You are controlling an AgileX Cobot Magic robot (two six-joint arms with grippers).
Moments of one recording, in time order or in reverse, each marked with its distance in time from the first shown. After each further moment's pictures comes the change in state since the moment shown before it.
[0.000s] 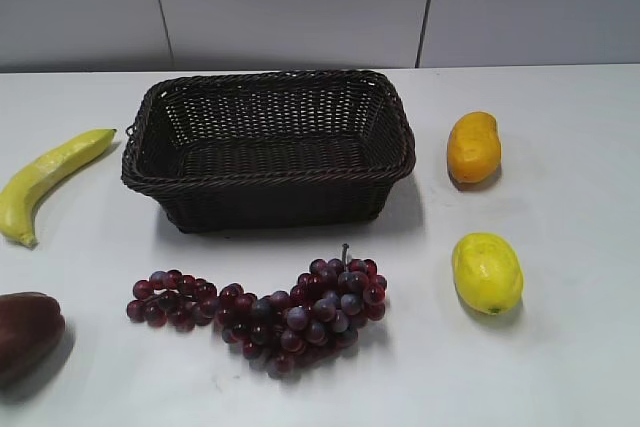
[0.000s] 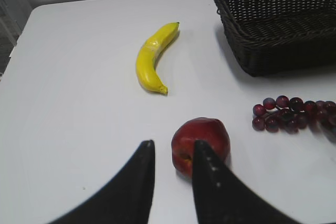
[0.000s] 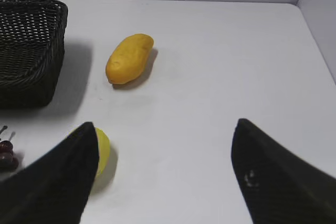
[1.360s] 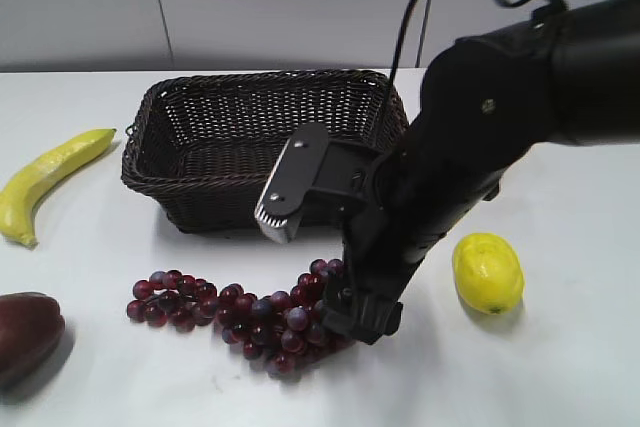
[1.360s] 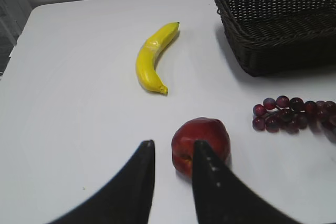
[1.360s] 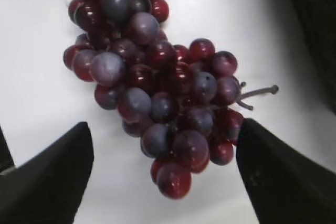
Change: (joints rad) left arm 0.000 0.000 0.000 0.000 0.000 0.000; right arm 0.675 1.212 -0.496 0.182 0.031 -0.680
